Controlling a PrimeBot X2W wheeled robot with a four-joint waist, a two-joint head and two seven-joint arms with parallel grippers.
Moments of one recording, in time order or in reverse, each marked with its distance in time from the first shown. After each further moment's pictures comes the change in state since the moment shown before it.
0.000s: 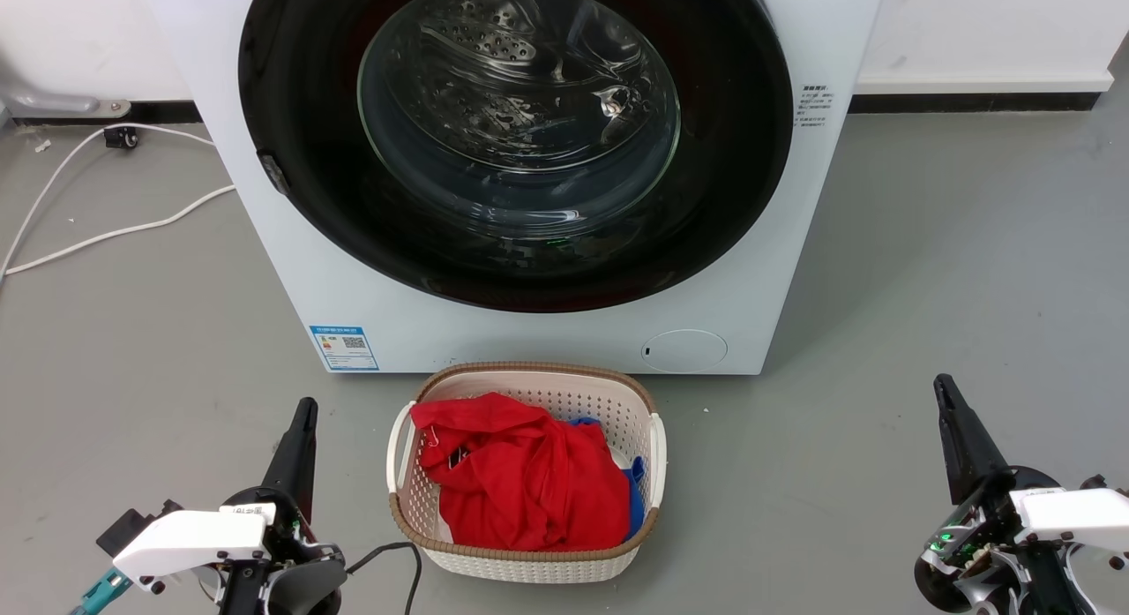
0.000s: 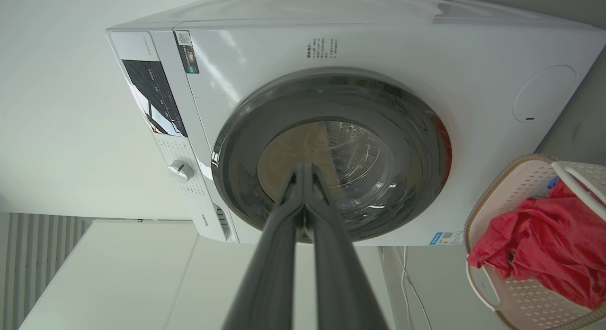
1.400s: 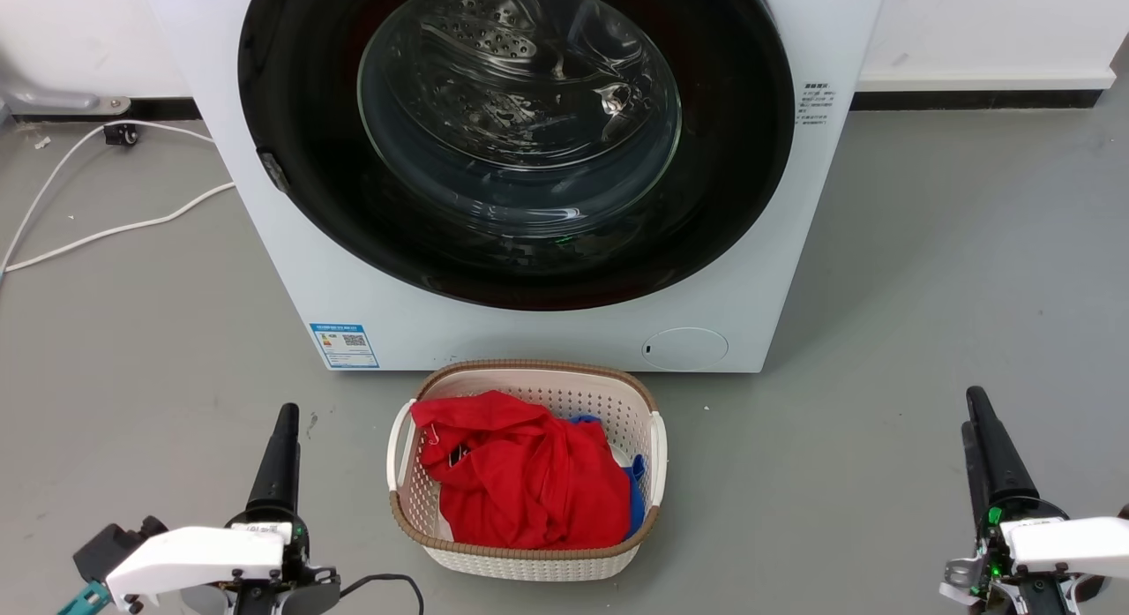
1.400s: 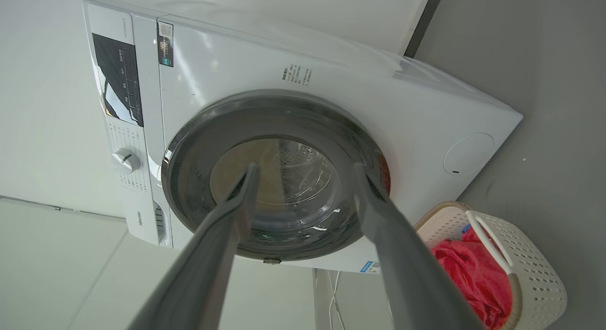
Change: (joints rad) left arm 0.057 -0.006 0.001 -0.052 0.213 0.043 -0.085; right arm 0.068 0.007 -0.026 -0.041 -0.258 -0.002 -0.084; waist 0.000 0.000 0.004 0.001
